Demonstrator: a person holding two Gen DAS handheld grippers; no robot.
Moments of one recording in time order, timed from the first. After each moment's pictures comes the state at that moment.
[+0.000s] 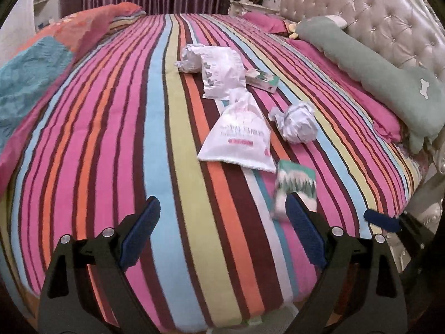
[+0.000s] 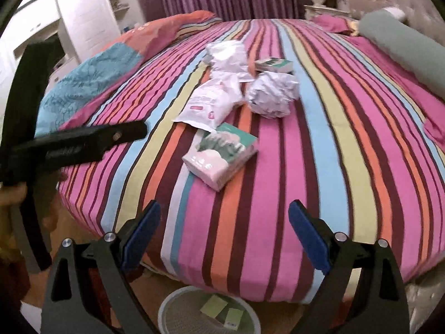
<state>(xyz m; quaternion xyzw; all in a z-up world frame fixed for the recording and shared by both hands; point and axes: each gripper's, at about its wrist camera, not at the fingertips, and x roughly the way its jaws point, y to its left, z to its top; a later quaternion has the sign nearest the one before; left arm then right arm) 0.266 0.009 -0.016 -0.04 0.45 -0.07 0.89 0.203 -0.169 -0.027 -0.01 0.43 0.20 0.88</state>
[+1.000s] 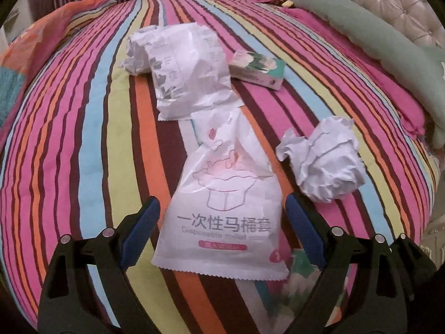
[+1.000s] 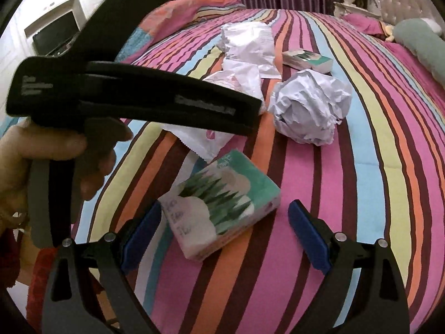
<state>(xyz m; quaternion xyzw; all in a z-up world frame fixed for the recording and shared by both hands) 0.392 -0.032 -0.060 0.01 0.50 -0.09 0.86 0.266 -0.142 -0.058 -0.04 0.45 0.24 0.86</state>
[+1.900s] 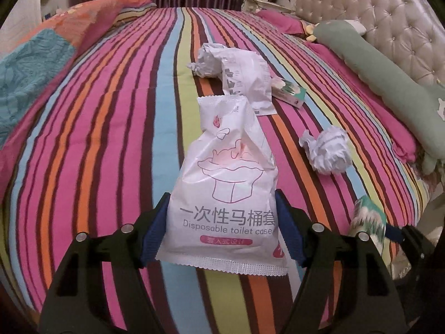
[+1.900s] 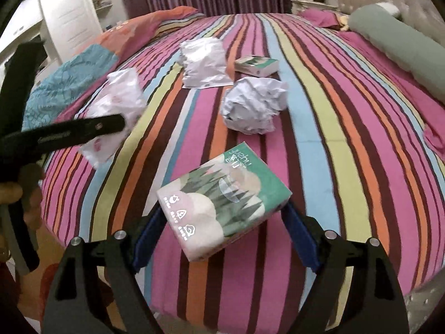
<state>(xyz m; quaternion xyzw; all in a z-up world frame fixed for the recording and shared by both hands) 0.311 0.032 -0.020 -0.05 0.46 -0.05 0.89 0.246 -0.176 -0.034 0.00 0.45 0.14 0.88</state>
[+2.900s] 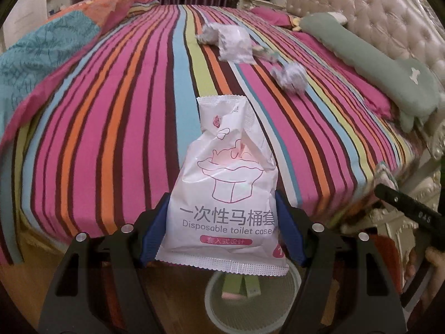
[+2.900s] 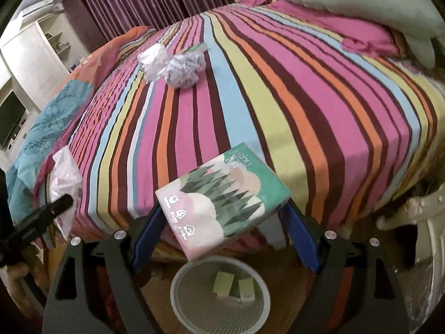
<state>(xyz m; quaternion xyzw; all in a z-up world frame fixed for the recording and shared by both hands) 0.134 0.036 -0.037 -0.05 0.46 -0.06 0.88 0.124 -0.254 -0.043 0.12 0.47 0.06 0.87</state>
